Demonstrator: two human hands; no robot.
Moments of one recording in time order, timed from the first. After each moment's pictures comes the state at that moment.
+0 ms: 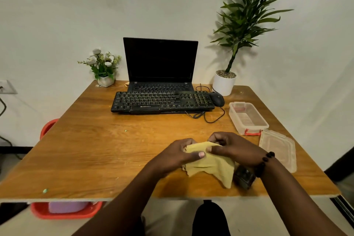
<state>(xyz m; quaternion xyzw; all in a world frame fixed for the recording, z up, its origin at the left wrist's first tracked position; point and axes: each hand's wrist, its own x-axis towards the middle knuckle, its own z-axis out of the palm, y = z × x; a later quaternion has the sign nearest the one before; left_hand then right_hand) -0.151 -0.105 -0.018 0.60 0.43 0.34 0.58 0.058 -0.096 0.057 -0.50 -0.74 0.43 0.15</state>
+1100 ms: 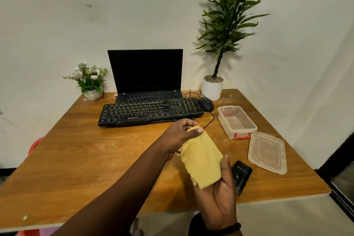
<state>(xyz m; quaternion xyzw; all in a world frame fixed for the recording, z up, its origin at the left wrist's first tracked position) -0.110 -0.051 0.032 0.53 0.44 0.42 0.59 0.001 -0.167 0.010 -0.09 0.02 0.75 0.66</state>
